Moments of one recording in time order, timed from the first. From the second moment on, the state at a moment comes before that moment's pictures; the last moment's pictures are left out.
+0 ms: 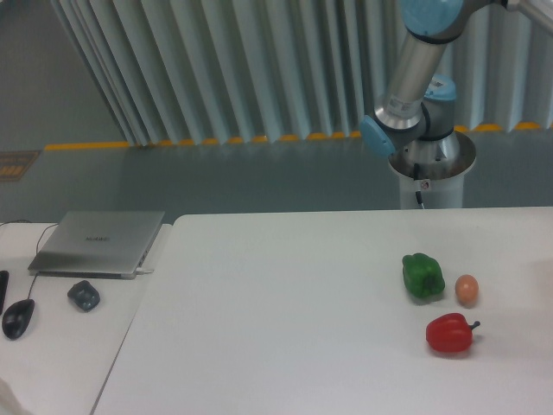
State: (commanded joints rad) arm 2.86 -2.01 -1.53 -0.96 1.37 1.58
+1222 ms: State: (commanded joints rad) arm 2.82 -2.05 -1.53 -0.98 1.46 1.63
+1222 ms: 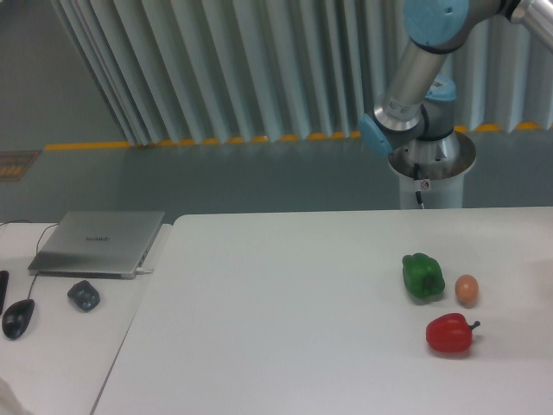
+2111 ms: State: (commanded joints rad) arm 2.86 -2.03 -1.35 -1.28 1.31 1.55
